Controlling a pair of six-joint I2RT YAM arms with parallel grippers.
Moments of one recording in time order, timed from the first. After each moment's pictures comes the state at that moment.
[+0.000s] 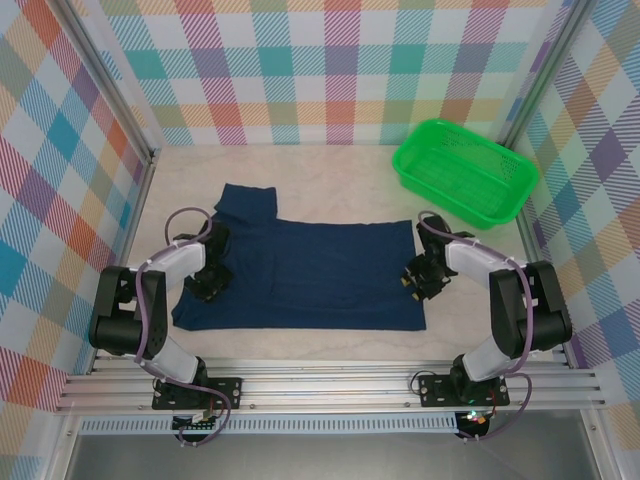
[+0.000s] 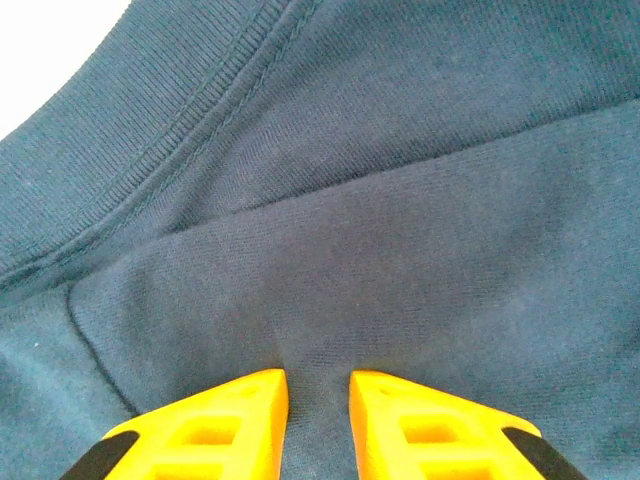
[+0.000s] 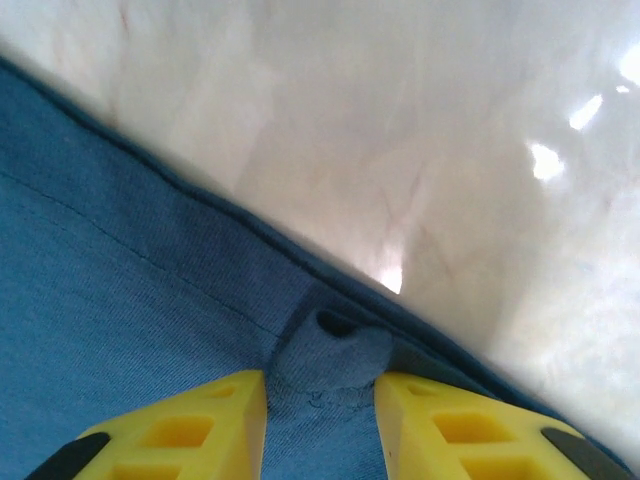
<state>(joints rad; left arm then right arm) -0.11 1.57 0.83 -0.82 -0.19 -0.98 0.26 1.55 0.82 -0.72 -0.18 1.19</state>
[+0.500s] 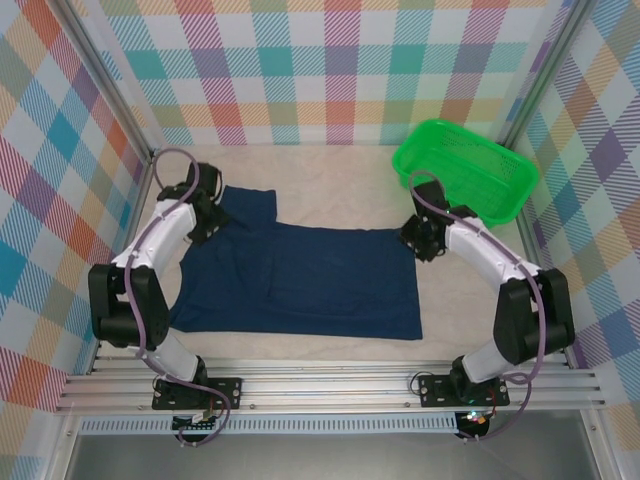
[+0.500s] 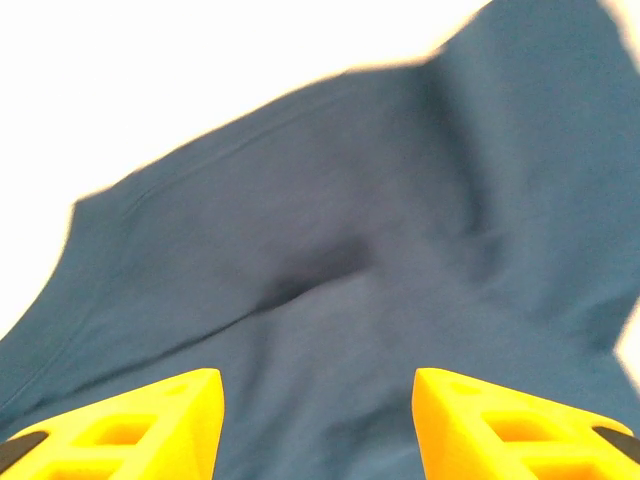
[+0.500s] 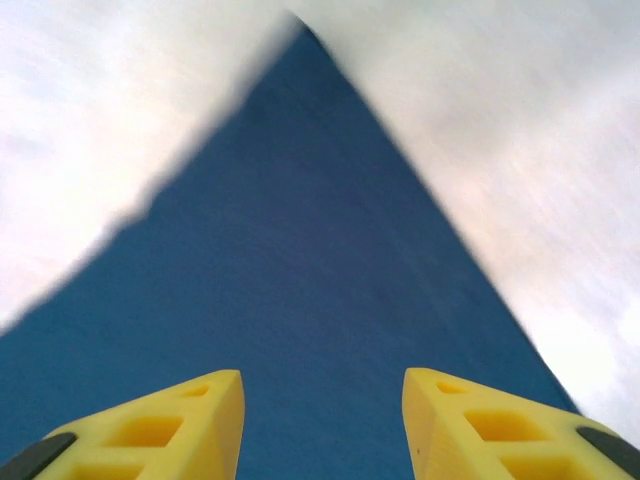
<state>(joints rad) -0.09 1.65 1.35 -0.86 -0.20 -0.81 0.29 1.55 1.12 -0.69 -0.01 0.94</state>
